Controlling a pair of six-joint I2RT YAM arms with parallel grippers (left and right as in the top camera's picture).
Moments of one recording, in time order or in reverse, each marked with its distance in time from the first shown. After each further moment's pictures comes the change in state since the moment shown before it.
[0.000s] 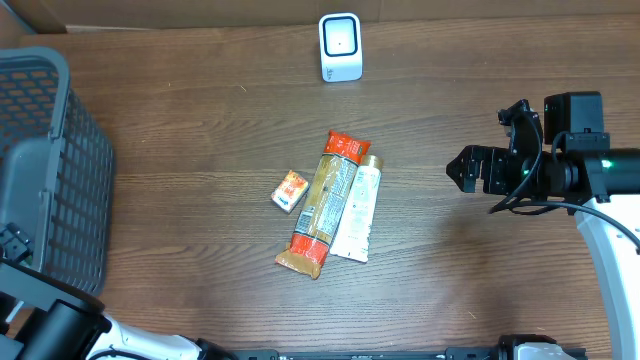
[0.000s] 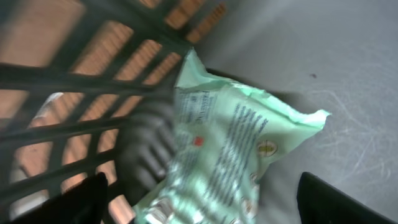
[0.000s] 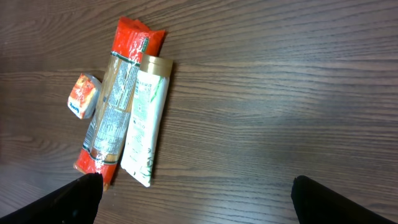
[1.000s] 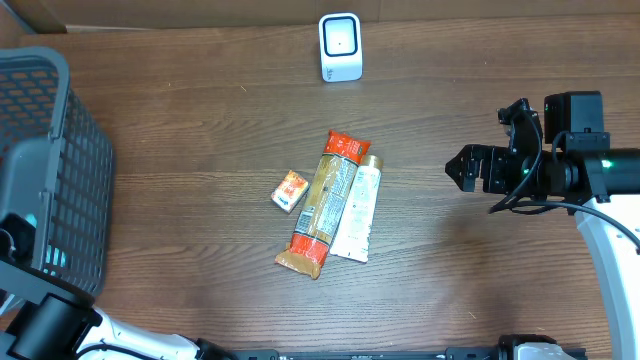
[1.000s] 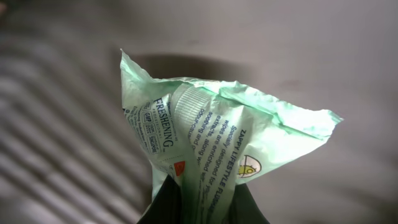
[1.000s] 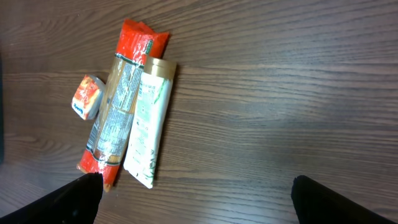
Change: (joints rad) left arm 0.005 0.072 0.109 -0.212 0.328 -0.112; right arm 0.000 0.000 0.000 0.011 -0.012 0.000
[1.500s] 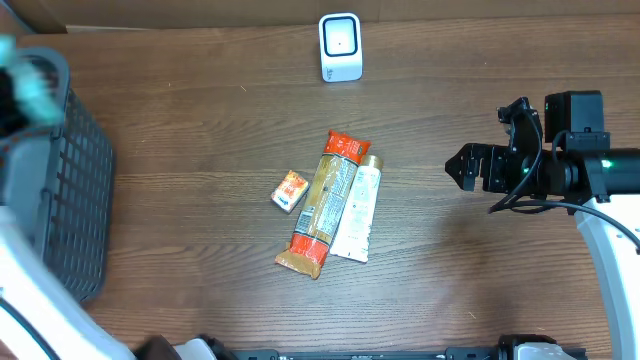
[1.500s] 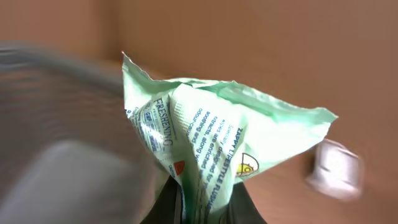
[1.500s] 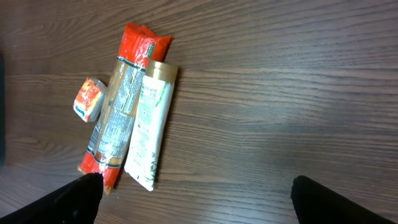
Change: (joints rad) left arm -0.437 -0.522 0.413 -0.144 0.312 -0.146; right arm 0.000 0.000 0.000 0.012 -0.004 0.000
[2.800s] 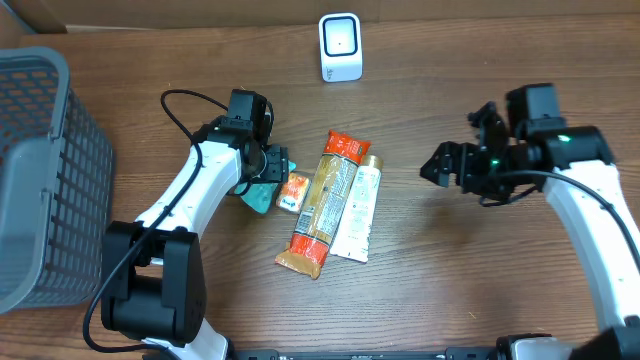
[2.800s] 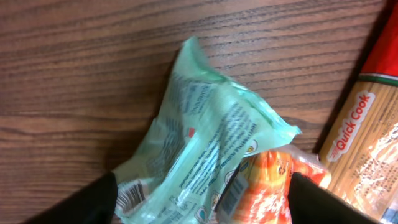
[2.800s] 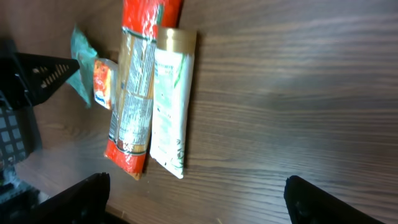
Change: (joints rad) left arm -0.813 0.299 -0.759 0.338 -0.436 -0.178; right arm 0.105 0.175 0.000 0.006 -0.077 0.151
